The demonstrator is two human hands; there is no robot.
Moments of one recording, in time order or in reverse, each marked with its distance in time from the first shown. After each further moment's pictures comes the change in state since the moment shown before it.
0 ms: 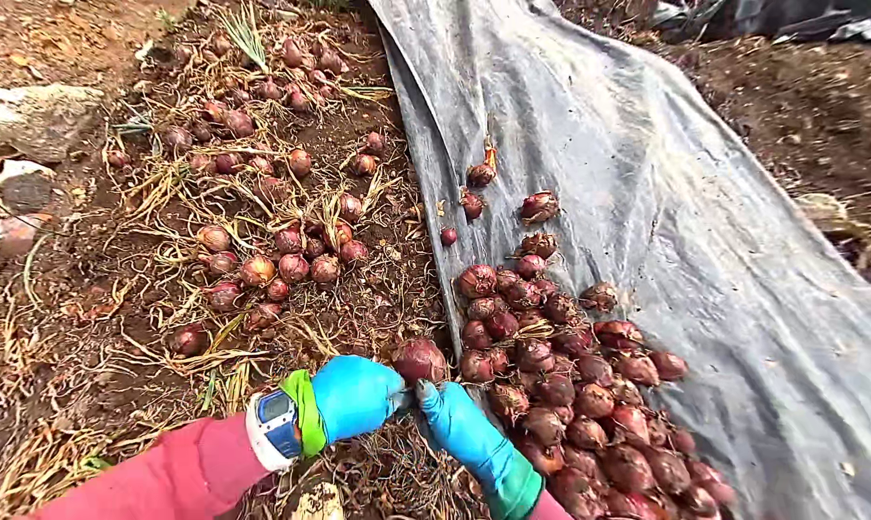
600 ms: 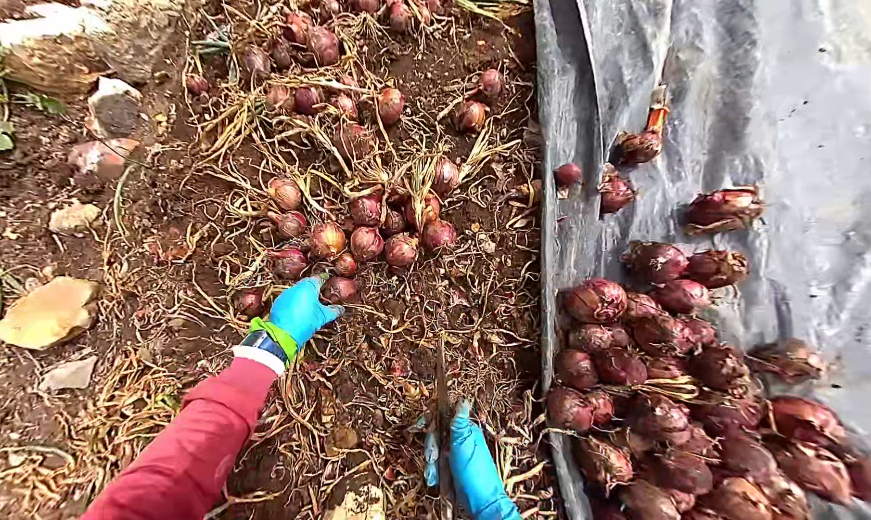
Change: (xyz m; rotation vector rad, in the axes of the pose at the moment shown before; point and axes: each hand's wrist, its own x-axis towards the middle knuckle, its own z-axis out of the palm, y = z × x) left_hand 0.043 -0.270 0.061 -0.290 0.492 -0.762; right_hand 0.050 0.056 0.097 0.629 0.015 0.388
